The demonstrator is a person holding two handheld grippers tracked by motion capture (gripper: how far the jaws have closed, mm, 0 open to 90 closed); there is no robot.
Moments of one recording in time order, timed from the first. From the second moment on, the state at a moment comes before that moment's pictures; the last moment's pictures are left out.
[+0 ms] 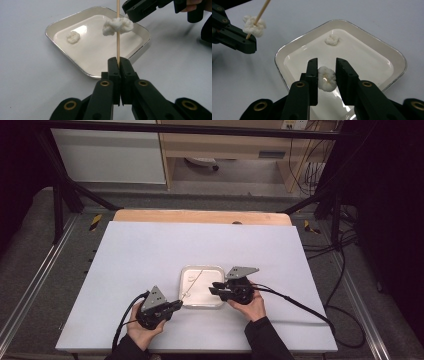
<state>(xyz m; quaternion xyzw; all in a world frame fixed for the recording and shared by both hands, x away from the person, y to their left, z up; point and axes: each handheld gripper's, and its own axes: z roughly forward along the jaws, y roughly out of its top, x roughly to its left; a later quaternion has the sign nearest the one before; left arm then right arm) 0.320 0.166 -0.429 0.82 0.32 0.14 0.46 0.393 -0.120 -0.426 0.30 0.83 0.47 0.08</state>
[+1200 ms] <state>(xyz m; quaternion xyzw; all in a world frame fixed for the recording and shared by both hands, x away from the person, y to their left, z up) 0.315 0.160 -0.426 0.82 0.30 0.14 0.47 0.401 -0.160 -0.357 0.33 0.72 0.61 0.01</state>
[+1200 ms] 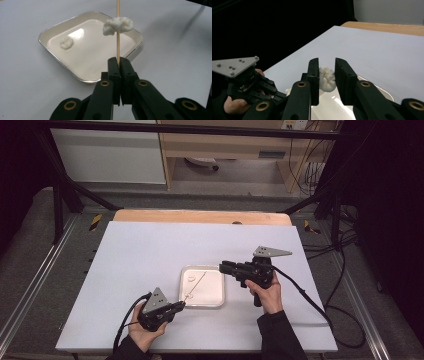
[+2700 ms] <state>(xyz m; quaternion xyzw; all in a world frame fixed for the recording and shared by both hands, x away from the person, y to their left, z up) 0.313 0.156 -0.429 0.83 0.29 0.15 0.45 0.404 -0.123 -0.376 0.32 0.73 0.60 -0.08</state>
